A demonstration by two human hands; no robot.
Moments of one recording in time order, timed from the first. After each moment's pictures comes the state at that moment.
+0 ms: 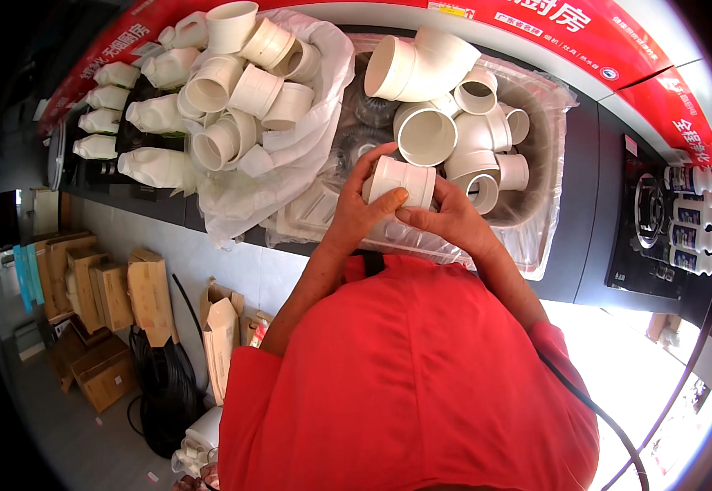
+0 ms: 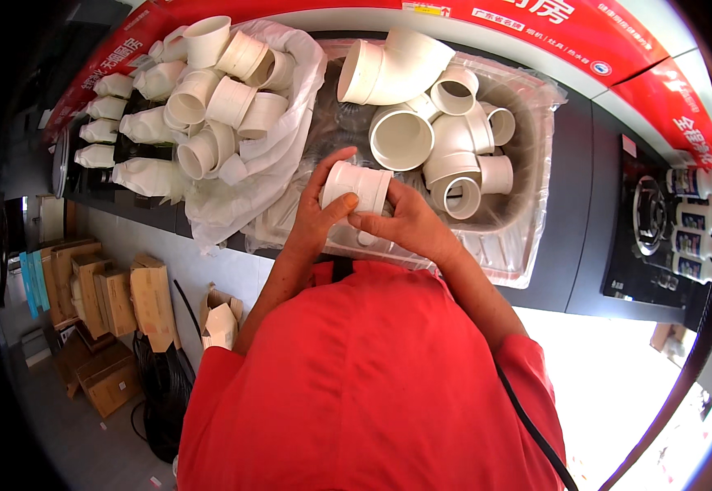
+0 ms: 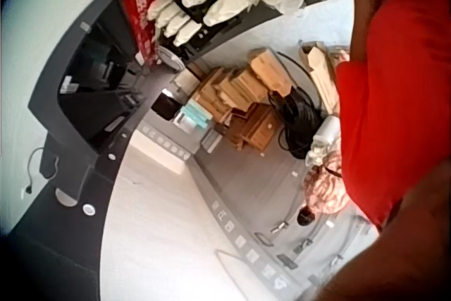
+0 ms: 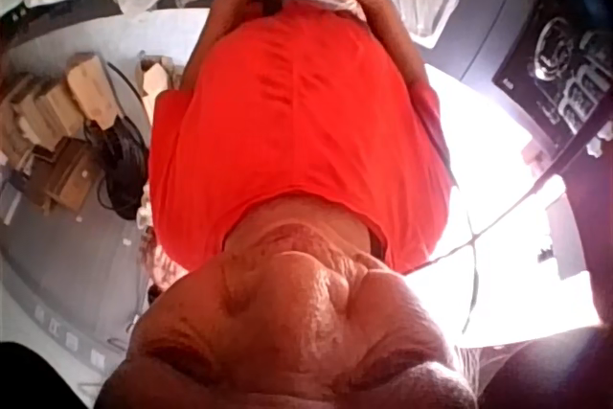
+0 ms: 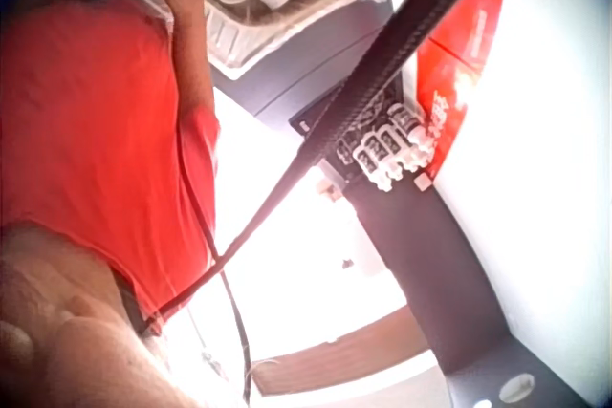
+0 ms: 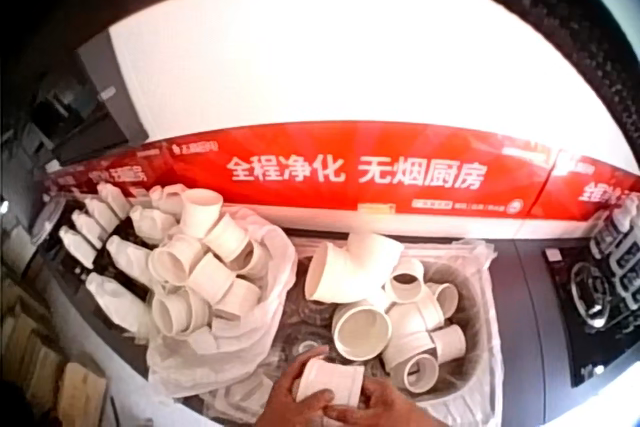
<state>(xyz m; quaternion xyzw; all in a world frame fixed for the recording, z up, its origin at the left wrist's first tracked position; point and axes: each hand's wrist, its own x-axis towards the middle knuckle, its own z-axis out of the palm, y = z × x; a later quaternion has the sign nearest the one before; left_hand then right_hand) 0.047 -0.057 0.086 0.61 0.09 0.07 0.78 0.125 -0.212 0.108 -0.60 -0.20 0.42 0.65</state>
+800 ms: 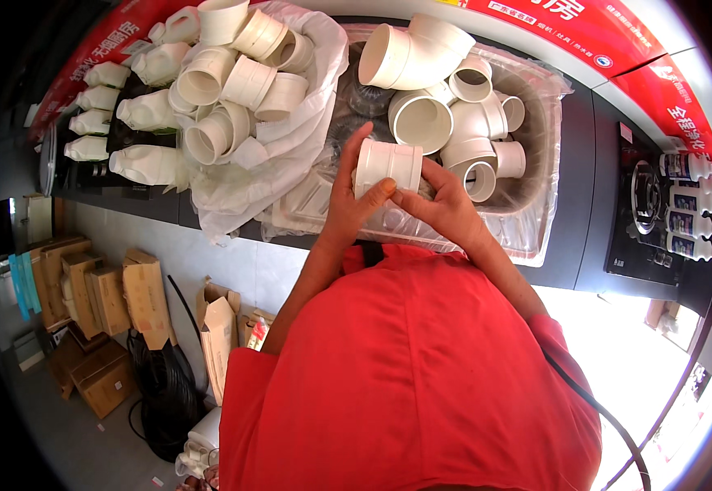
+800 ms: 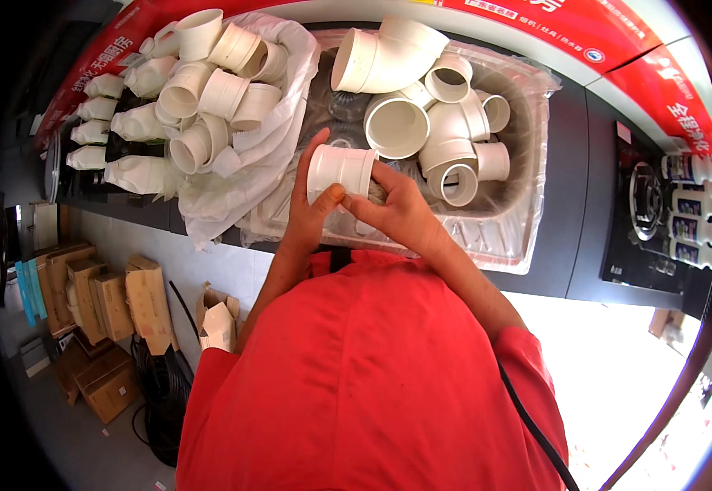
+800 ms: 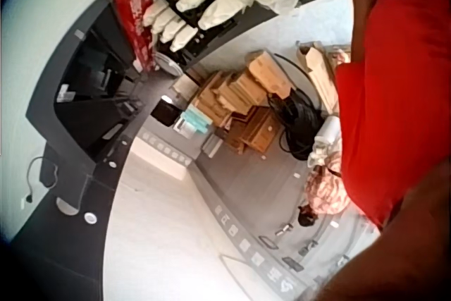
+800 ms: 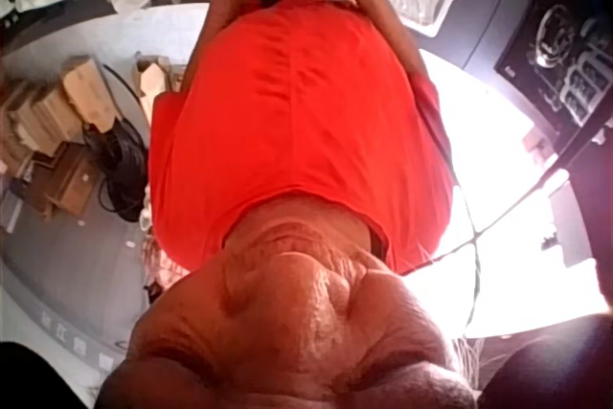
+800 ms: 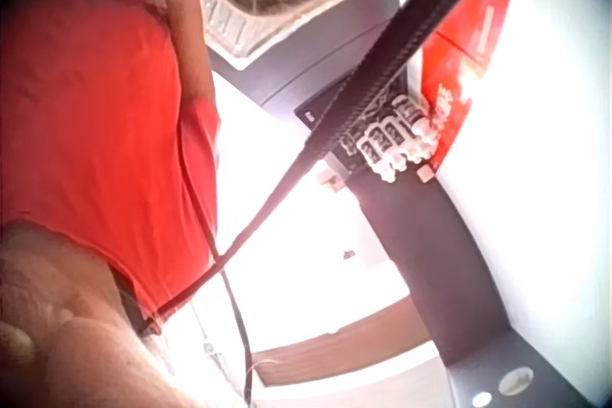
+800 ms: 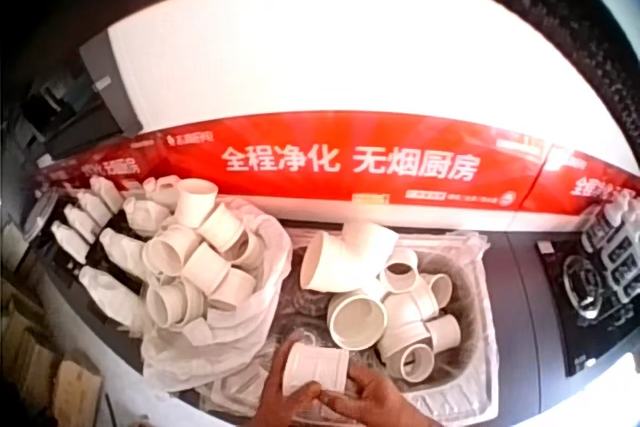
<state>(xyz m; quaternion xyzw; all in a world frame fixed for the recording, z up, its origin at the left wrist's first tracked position) 0.039 -0.060 0.082 0.60 0.10 0.15 0.78 0.111 -0.202 0.107 -0.62 -0.23 0.33 0.67</state>
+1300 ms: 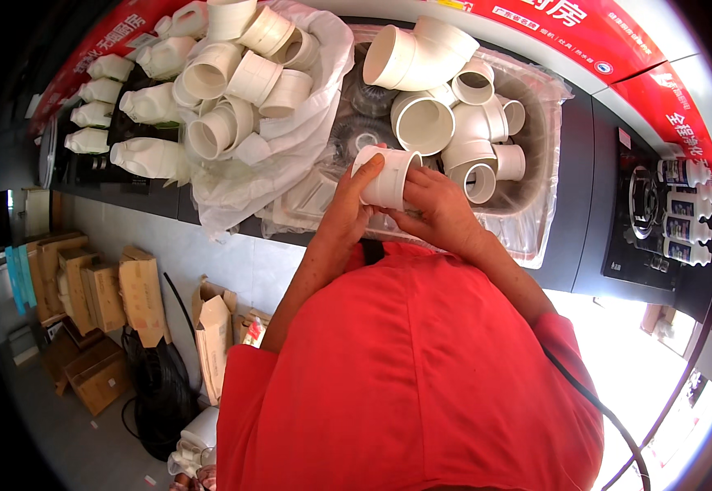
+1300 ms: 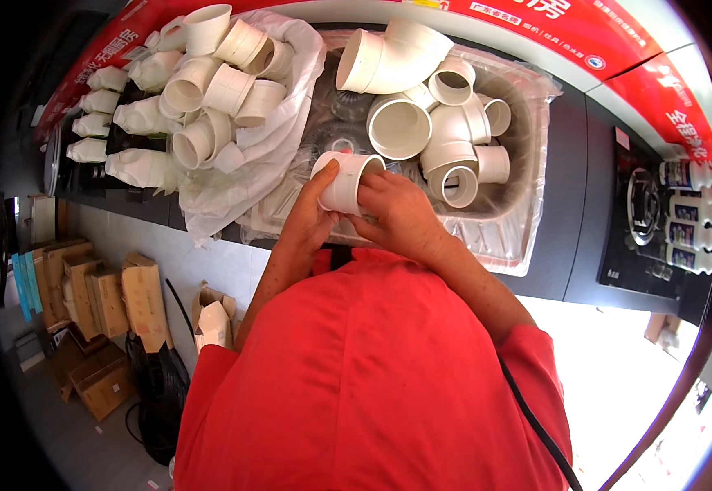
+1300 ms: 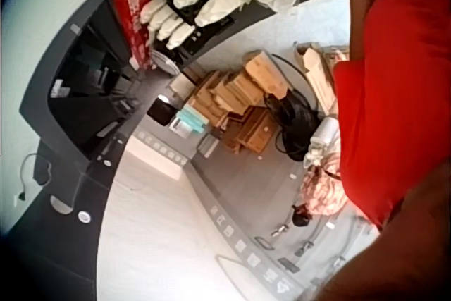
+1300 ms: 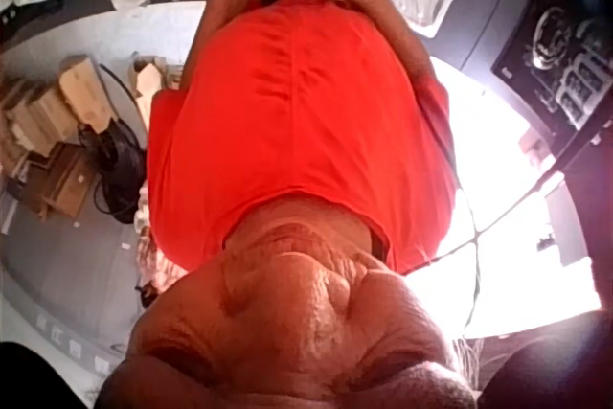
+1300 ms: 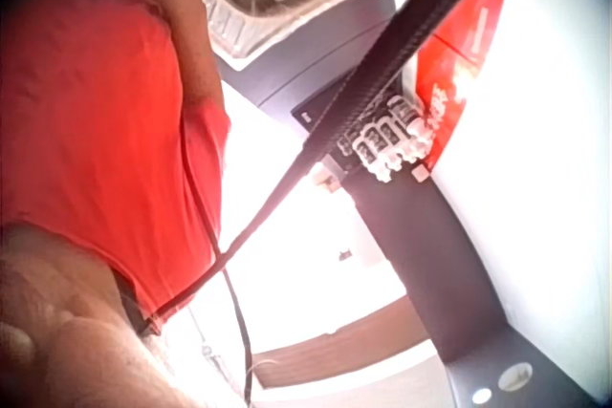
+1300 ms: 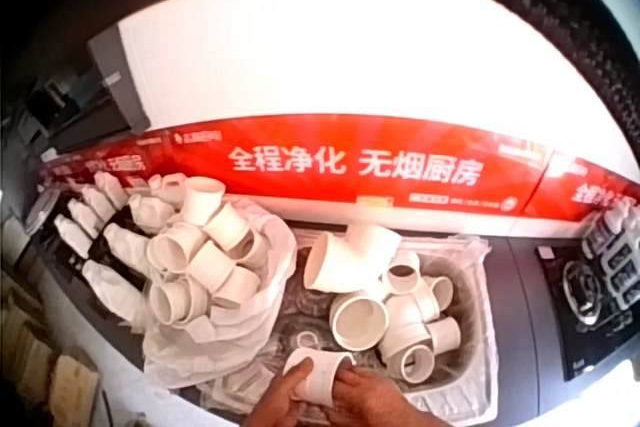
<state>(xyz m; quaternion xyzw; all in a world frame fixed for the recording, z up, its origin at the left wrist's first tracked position) 0.037 -0.052 0.073 0.38 0.25 -0.03 0.89 0.113 -0.206 0.099 -0.75 -0.53 0.08 0.40</state>
